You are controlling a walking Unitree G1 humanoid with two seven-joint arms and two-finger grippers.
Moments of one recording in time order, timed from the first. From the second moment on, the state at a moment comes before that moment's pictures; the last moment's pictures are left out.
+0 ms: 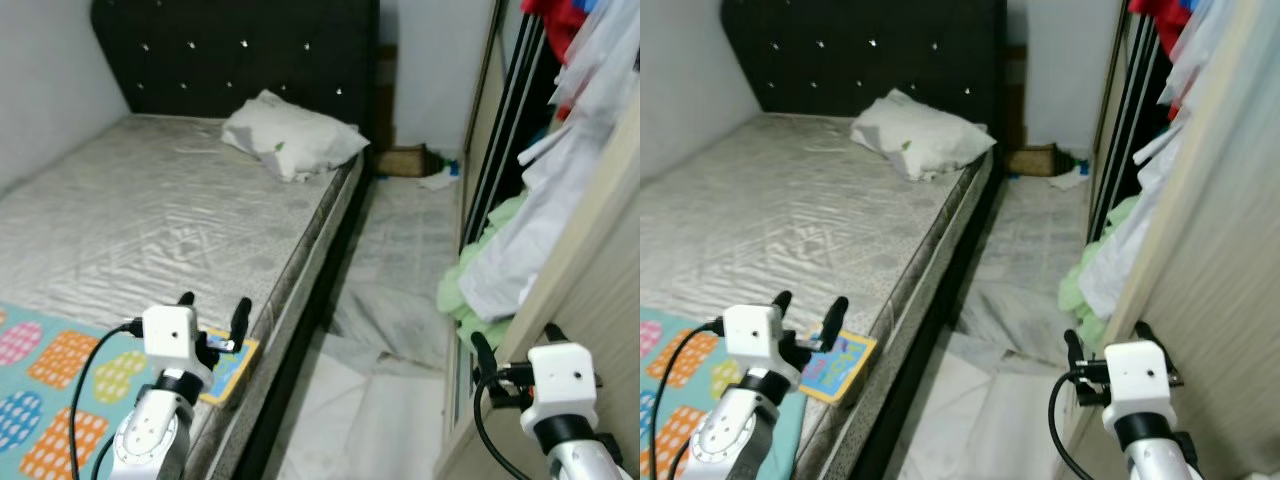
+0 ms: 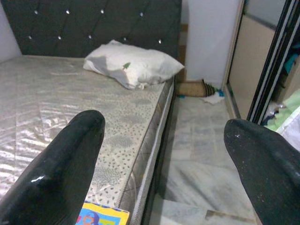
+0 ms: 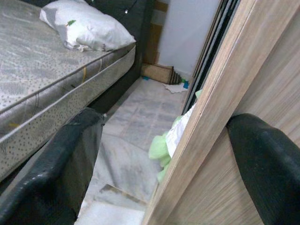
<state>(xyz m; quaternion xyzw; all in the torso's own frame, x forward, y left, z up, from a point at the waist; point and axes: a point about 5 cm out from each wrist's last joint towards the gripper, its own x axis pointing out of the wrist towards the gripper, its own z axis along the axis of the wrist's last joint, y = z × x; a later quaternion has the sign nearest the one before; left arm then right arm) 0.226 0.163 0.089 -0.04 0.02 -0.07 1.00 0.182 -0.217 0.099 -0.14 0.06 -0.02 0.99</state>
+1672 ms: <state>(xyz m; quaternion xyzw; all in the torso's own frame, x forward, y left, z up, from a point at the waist) 0.225 0.163 0.085 -0.05 0.03 -0.07 1.00 0.202 -0.206 0.102 -0.14 0.04 -0.01 0.99</state>
